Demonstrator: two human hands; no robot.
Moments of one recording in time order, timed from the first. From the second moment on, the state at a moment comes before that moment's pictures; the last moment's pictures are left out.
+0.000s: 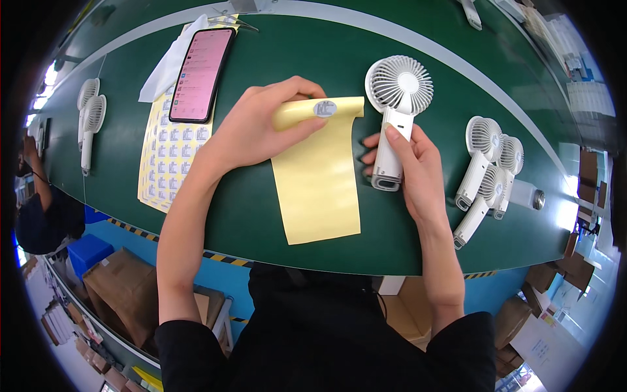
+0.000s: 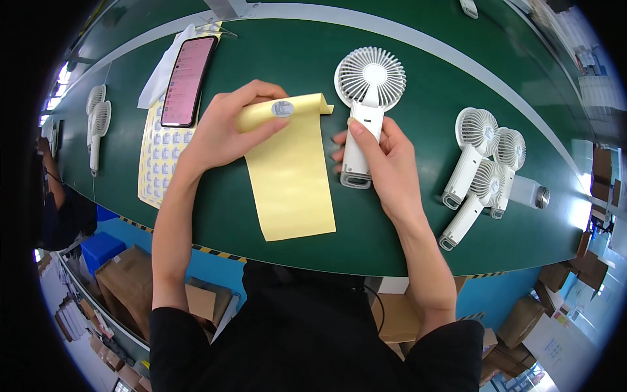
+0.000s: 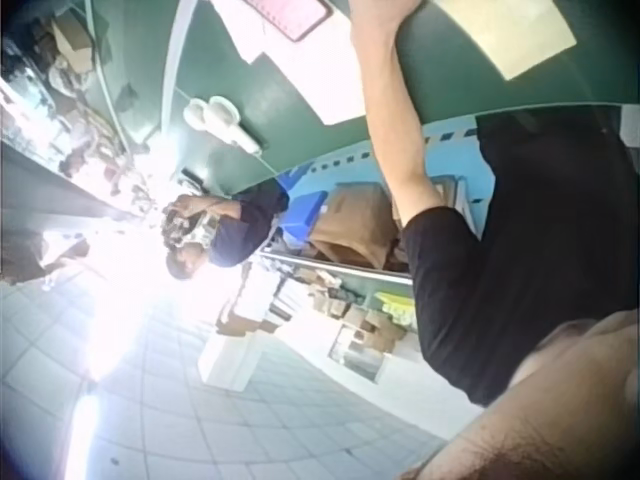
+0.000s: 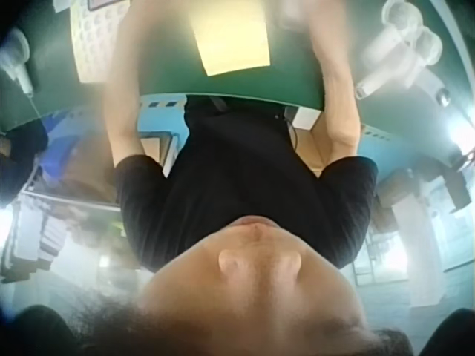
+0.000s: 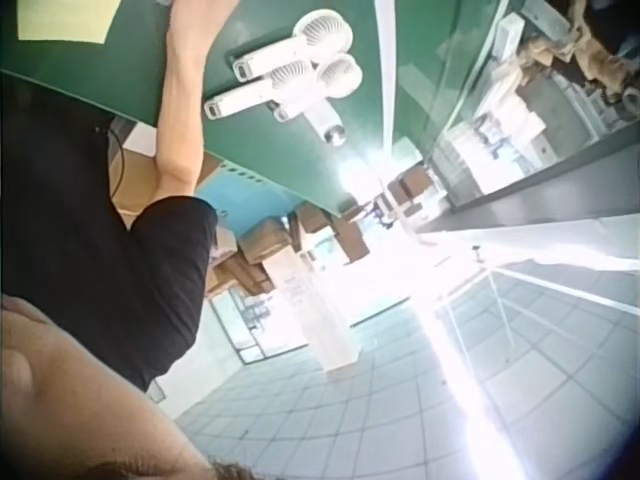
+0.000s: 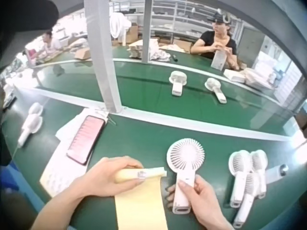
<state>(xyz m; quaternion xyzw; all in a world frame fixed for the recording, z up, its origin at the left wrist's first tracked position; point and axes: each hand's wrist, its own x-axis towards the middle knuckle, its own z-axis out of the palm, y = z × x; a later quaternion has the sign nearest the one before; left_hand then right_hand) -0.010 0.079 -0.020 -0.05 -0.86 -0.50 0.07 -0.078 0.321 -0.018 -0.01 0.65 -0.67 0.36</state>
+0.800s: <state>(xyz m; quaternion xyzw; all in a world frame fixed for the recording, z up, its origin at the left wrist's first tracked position) -0.002 0.057 -0.009 -0.09 -0.87 -0.49 -0.01 -0.069 0.299 0.028 -0.30 0.90 -0.33 0.00</state>
